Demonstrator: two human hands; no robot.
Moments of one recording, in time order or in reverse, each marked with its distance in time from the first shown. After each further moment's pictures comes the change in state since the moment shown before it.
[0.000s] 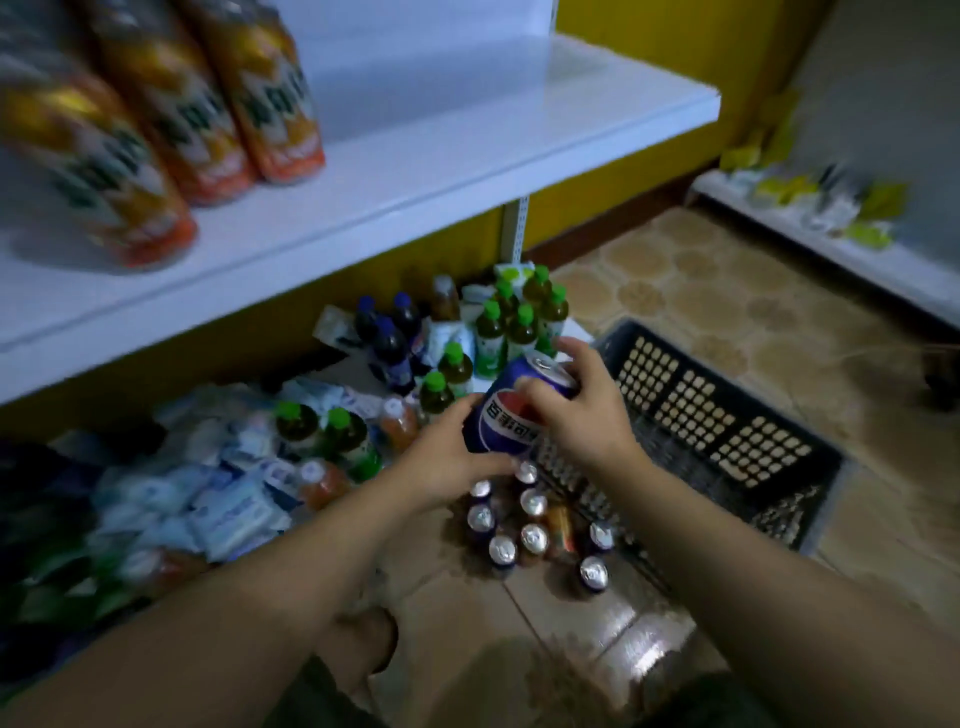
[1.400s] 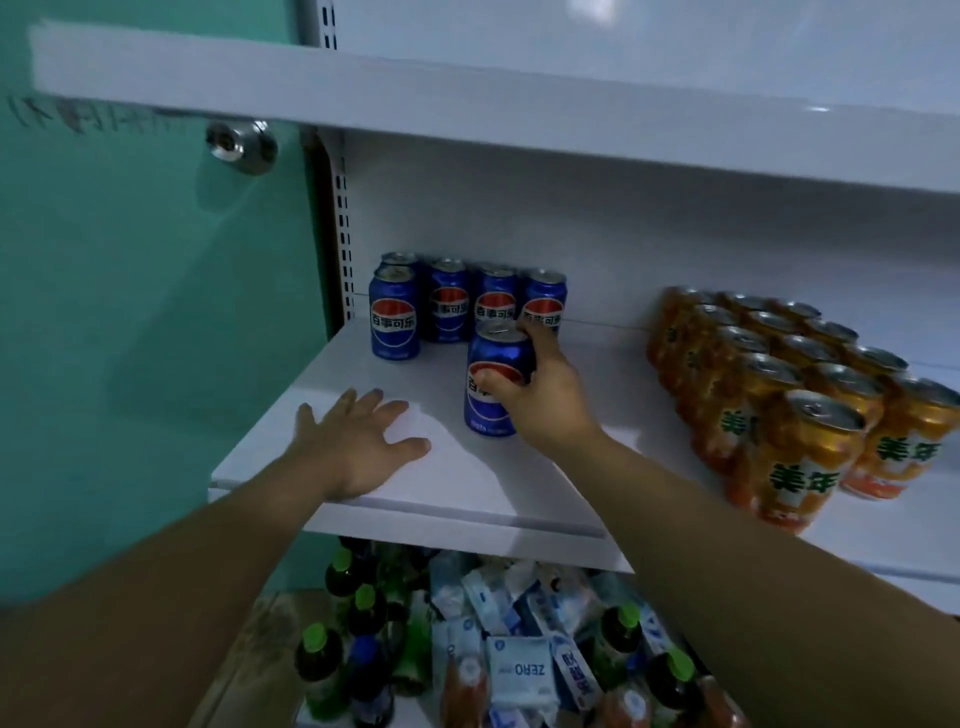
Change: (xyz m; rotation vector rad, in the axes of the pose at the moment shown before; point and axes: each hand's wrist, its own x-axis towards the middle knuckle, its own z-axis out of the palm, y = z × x) left_hand -0.288 -0.081 -0.424 0.793 0.751 -0.632; right_hand -0.045 -0.307 0.419 -0.031 -0.653 -0.614
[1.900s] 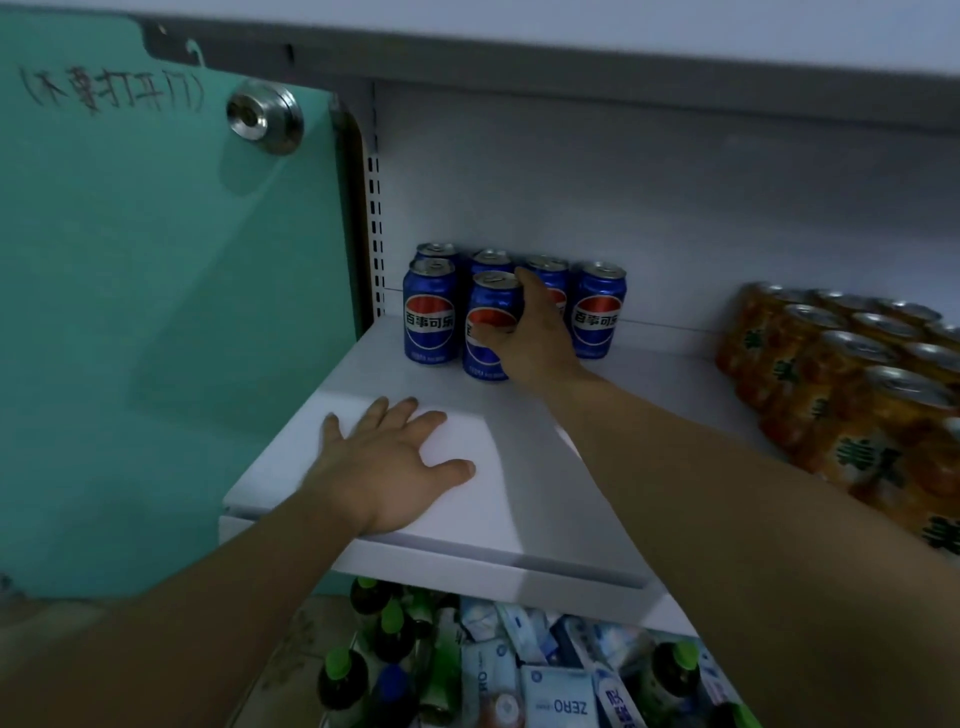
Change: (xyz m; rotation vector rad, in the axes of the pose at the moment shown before) left_hand 0.002 -0.004 0.004 -0.041 0.036 0.027; right_hand 0.106 0.009 0.061 -0.091 -0.041 -0.059
